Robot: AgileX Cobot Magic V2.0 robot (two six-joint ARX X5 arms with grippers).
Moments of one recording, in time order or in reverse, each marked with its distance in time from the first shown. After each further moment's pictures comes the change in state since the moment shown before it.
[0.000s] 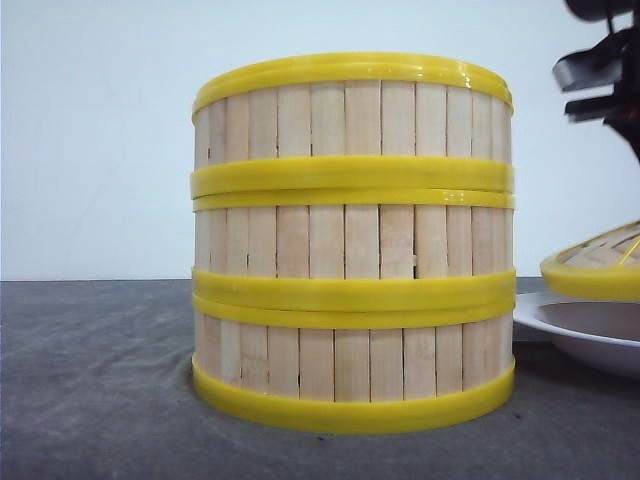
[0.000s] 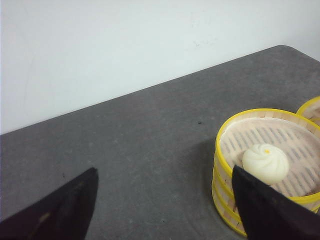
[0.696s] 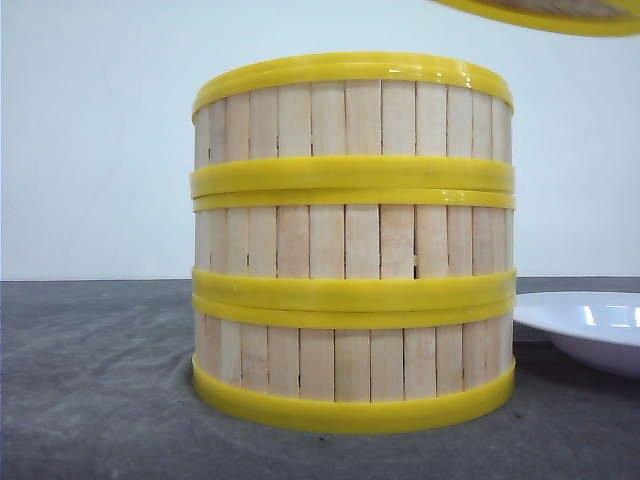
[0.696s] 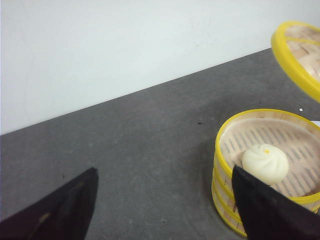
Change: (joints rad) left arm 0.000 -0.001 0.000 0.000 0.000 0.000; right arm 0.196 -0.019 0.635 -0.258 -0.312 0.095
